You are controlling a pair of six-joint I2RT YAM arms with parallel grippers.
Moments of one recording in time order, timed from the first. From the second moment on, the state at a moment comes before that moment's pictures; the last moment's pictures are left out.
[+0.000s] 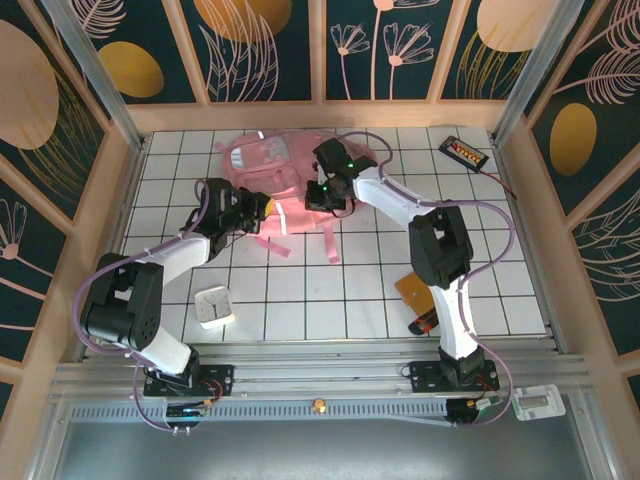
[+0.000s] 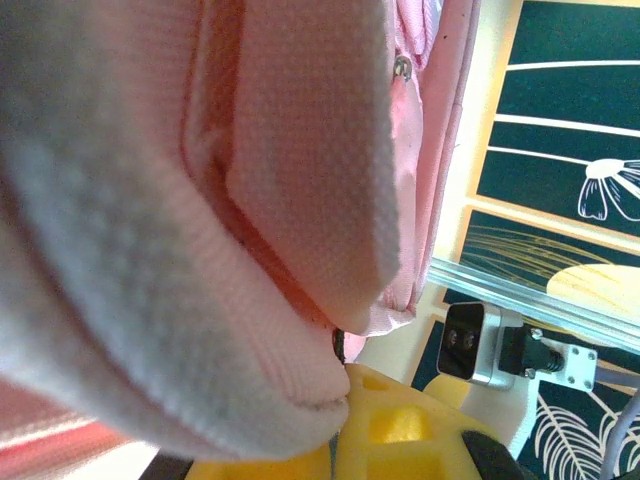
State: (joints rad) left arm -0.27 1.57 0.81 0.27 0.39 -1.54; right arm 0.61 2.13 1.80 -0.72 -0.27 0.55
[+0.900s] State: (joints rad) left arm -0.15 1.49 0.80 0.16 0.52 -1.43; right arm 0.39 2.06 1.66 -0.71 -0.35 0.49
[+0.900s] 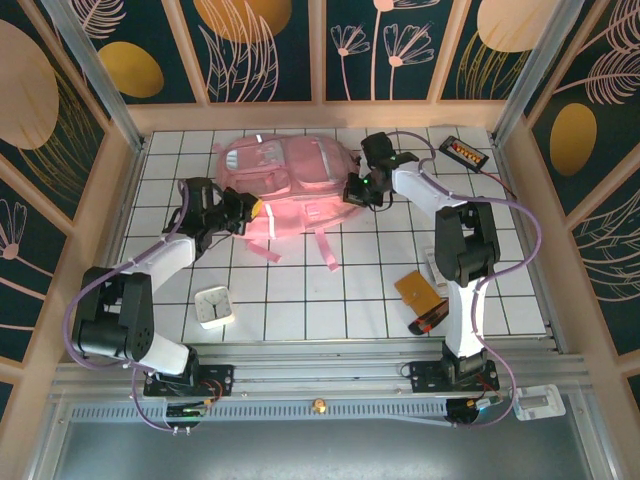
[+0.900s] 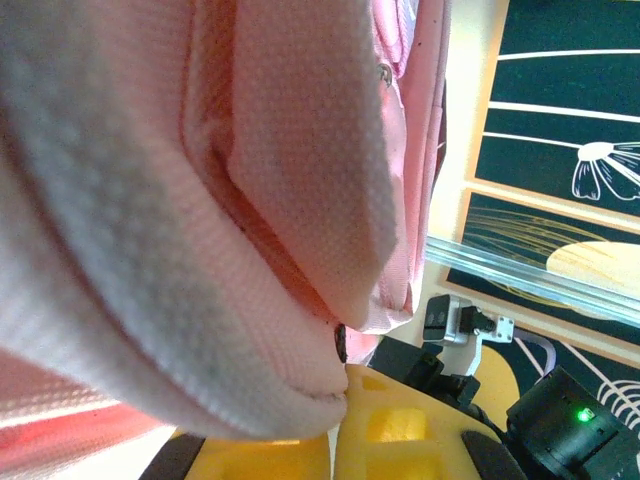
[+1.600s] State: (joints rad) left arm 0.04 1.79 1.28 -0.22 0.52 -0.99; right arm 0.50 2.04 1.72 -0.74 -0.42 0.50
